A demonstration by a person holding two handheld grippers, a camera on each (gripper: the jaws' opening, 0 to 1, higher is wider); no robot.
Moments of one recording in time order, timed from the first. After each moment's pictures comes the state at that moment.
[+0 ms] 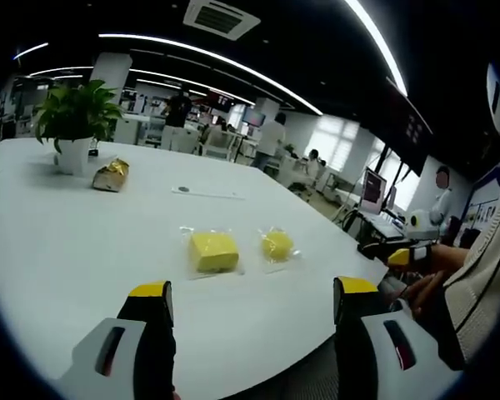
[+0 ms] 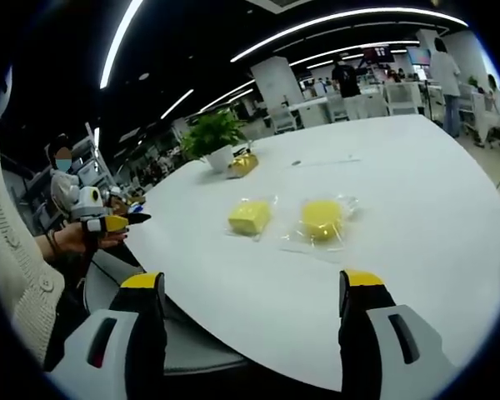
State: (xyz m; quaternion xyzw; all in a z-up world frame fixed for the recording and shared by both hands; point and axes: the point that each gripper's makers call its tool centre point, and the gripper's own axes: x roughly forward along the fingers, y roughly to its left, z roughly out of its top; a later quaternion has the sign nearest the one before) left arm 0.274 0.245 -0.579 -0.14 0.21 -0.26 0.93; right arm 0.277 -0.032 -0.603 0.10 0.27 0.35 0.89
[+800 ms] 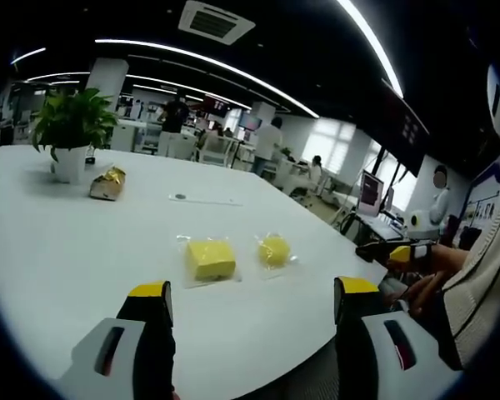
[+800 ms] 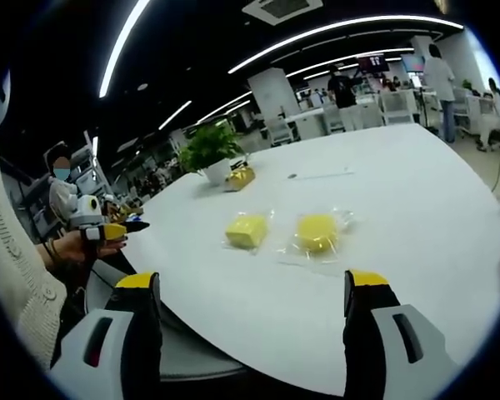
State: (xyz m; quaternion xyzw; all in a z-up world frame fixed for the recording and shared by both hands) left arm 0.278 0.244 -0.570 -0.13 0.20 -0.26 0.93; right arm 0.284 -0.038 -0.592 0.12 0.25 0.34 0.90
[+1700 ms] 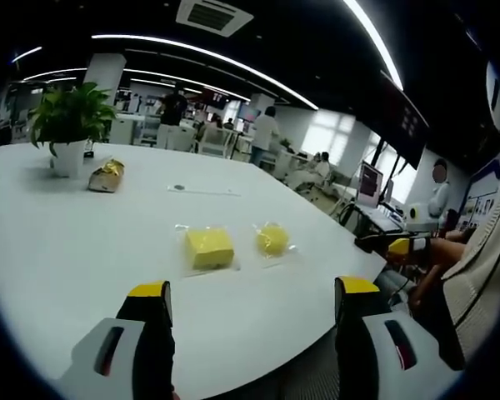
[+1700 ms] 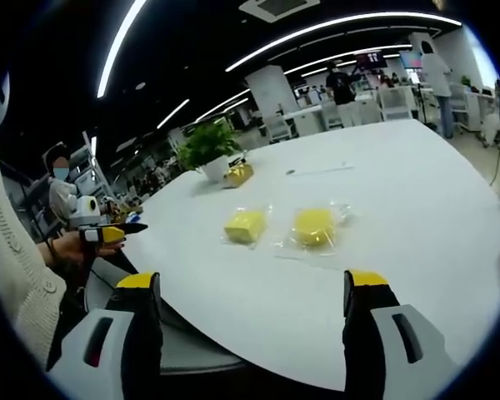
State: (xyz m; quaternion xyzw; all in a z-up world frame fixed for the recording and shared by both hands) left arm 0.269 0.243 -0.581 -0.13 0.22 -0.27 0.93; right arm 0.279 -0.041 -0.598 0.12 0.25 0.34 0.90
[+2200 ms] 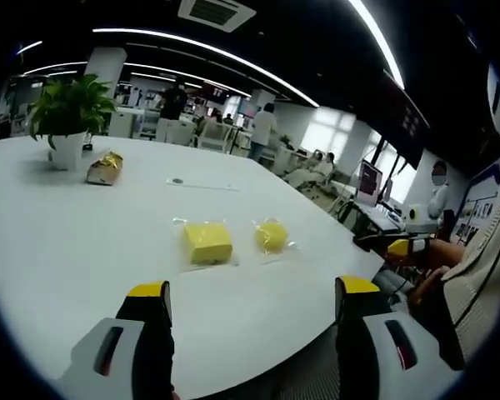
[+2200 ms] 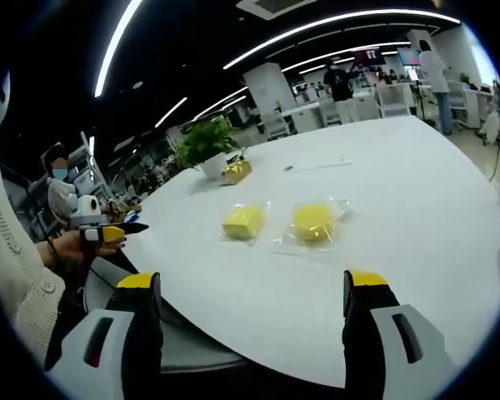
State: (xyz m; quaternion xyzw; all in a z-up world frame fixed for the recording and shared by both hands) left arm 0.271 0.241 -0.586 -0.14 0.23 -0.27 0.92; right arm 0.274 -0.038 -0.601 0.12 0.26 0.34 0.90
